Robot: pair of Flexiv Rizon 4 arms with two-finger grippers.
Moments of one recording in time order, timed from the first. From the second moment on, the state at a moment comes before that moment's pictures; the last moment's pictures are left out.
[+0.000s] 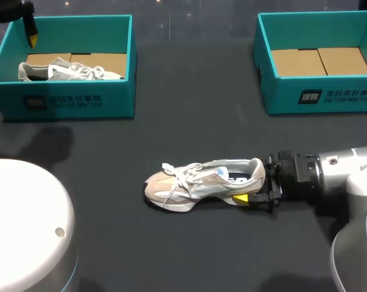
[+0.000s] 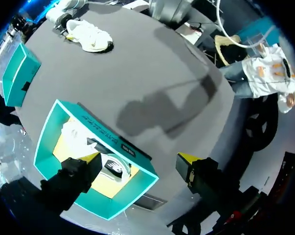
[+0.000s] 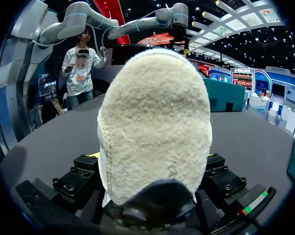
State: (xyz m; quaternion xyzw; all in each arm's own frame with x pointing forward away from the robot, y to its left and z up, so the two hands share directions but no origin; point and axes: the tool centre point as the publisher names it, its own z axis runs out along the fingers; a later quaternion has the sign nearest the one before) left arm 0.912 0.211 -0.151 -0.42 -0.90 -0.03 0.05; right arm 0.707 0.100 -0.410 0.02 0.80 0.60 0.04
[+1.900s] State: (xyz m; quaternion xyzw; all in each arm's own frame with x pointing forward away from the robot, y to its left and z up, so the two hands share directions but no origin) left arm 0.726 0.015 -0.179 0.46 -0.88 -0.06 0.07; right arm 0.707 0.100 -0.410 0.02 0.80 0.60 0.04
